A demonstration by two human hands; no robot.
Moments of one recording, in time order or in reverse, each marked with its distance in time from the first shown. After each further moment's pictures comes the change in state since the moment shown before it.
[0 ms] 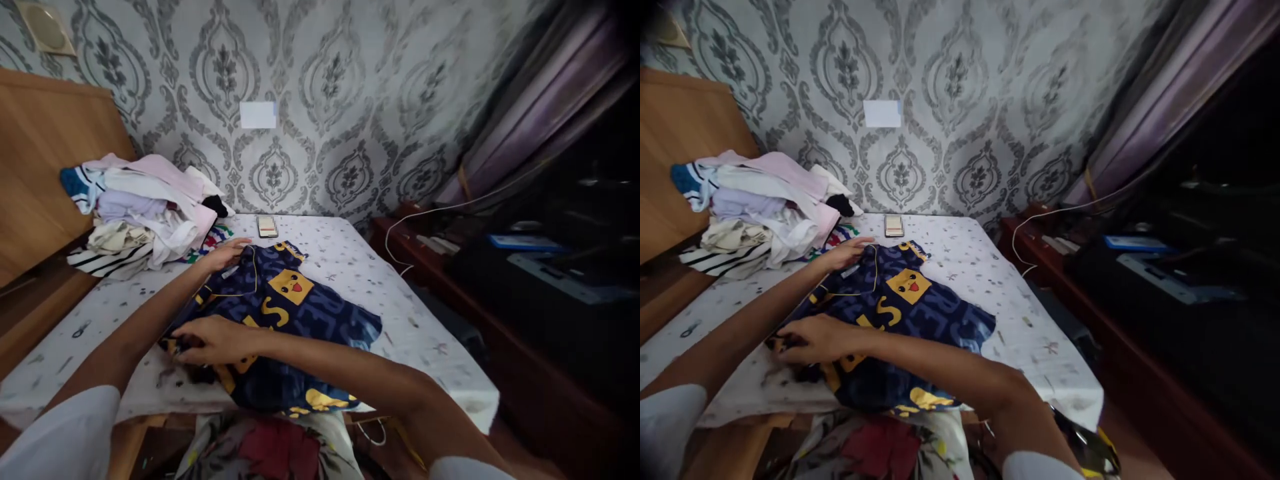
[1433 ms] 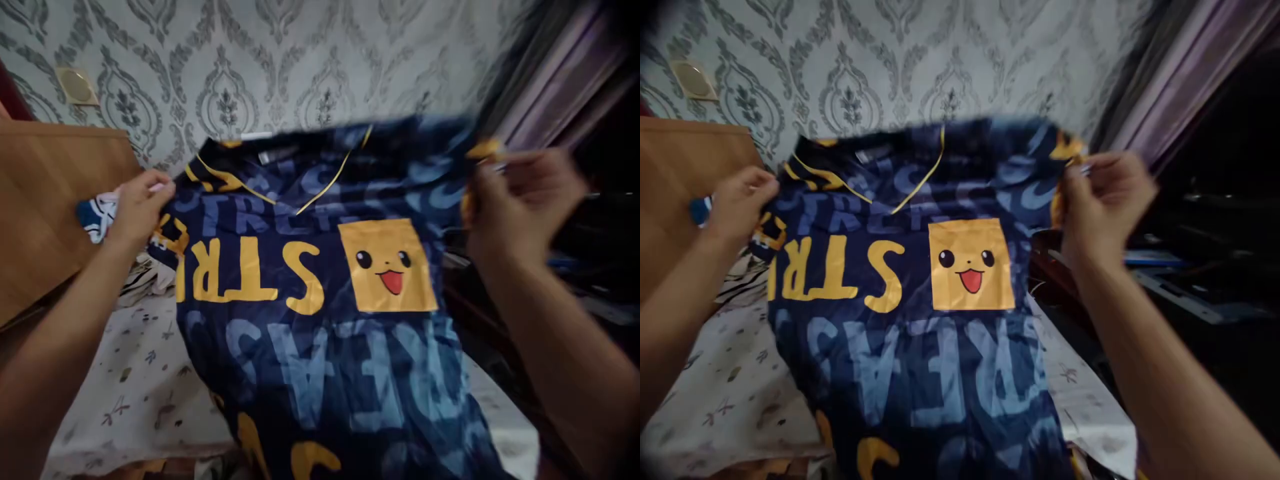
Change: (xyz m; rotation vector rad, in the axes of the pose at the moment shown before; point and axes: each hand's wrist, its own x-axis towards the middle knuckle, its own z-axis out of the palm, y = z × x) left_hand -0.098 0.178 -0.078 0.318 0.721 0.529; right_hand -0.246 -0.027 -0.292 -0.441 1.552 -0.001
